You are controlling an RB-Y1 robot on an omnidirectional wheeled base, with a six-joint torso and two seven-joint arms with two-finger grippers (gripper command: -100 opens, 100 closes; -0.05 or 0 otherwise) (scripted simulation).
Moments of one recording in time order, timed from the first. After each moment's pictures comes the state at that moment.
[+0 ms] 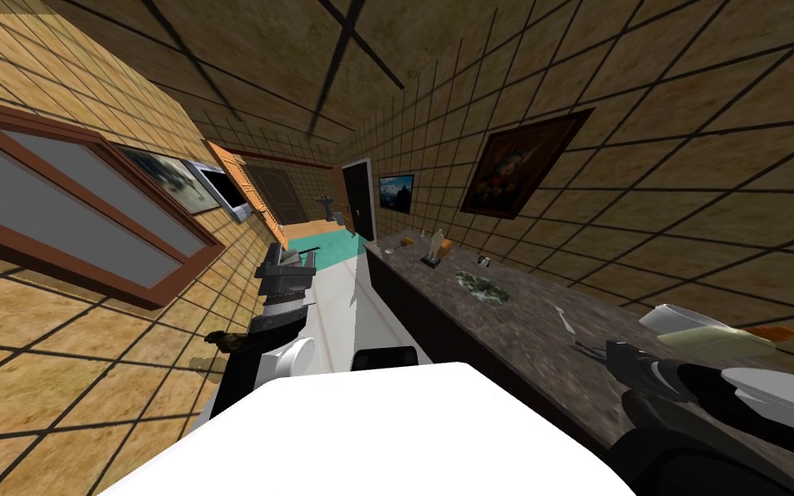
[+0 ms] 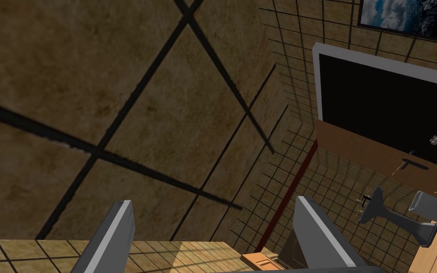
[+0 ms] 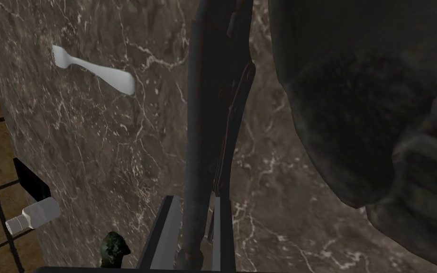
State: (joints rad) left arm 0.52 -0.02 -0.06 -2.38 0.07 -0.39 0.17; right arm 0.99 -1.52 -0.14 -1.08 0.67 -0.40 0.58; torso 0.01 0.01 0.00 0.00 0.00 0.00
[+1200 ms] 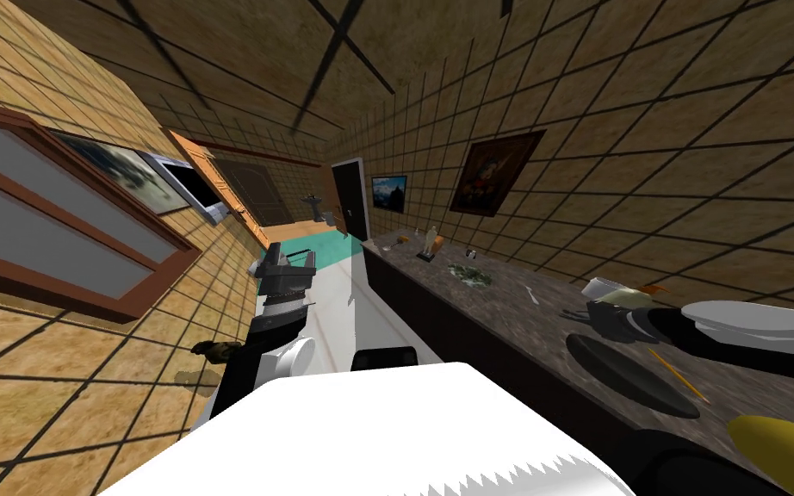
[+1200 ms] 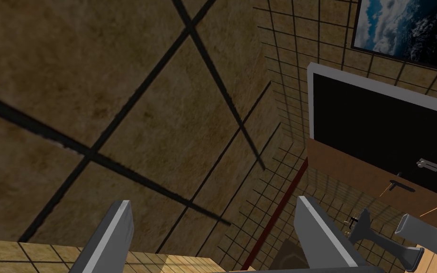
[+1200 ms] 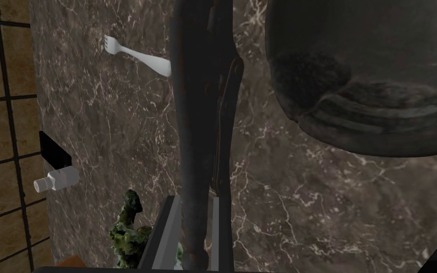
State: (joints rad) left arm 0.52 -0.02 -0.06 -2.38 0.07 -0.39 0.17; right arm 1.06 -1.76 -0.27 -1.02 0.64 -0.52 0.56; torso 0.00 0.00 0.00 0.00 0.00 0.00
